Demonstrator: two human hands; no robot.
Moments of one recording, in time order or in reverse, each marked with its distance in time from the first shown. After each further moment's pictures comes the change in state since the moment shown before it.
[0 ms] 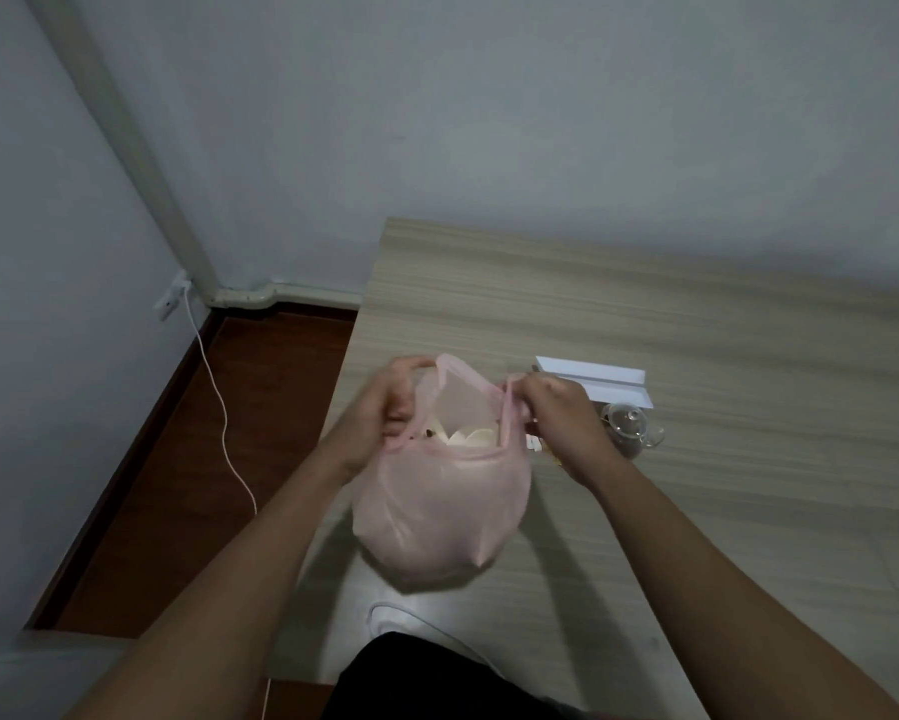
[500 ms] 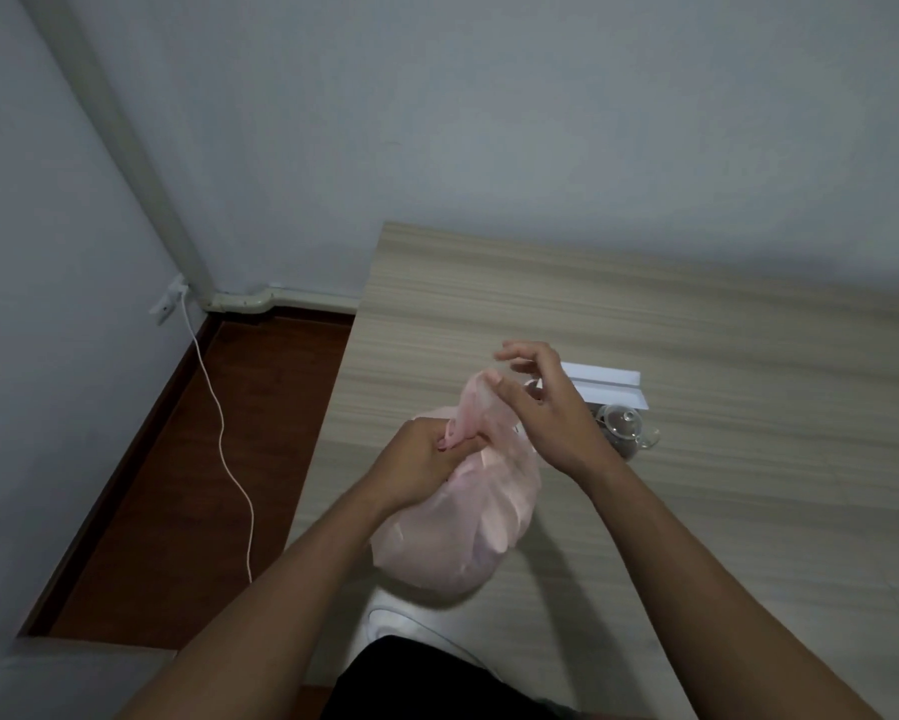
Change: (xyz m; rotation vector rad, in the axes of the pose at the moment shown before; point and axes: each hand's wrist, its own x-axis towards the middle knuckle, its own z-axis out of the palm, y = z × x) left_hand -0.021 -0.010 0.059 0.498 -0.052 -0.003; right_hand -0.020 -0.022 0.003 -0.208 -0.068 -0.280
